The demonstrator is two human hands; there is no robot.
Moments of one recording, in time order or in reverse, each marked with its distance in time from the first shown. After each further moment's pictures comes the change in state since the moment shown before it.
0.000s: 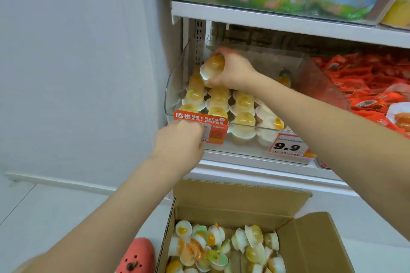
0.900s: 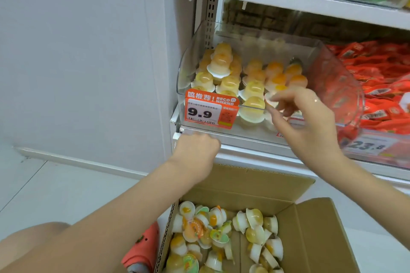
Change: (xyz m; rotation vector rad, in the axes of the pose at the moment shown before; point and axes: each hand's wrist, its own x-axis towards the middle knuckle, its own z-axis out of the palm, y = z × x) left_hand -0.028 0.010 0.041 0.206 -0.184 0.167; right_hand -0.187 0.021 -0.017 0.084 0.374 -0.311
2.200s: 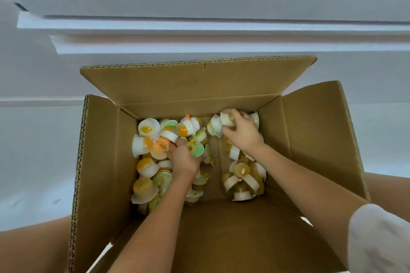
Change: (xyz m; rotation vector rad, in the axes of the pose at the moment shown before) left_hand -0.021 0.141 0.336 -0.829 -0.423 -0.705; right_hand -0.297 0.148 0.171 -0.004 -0.715 1.035
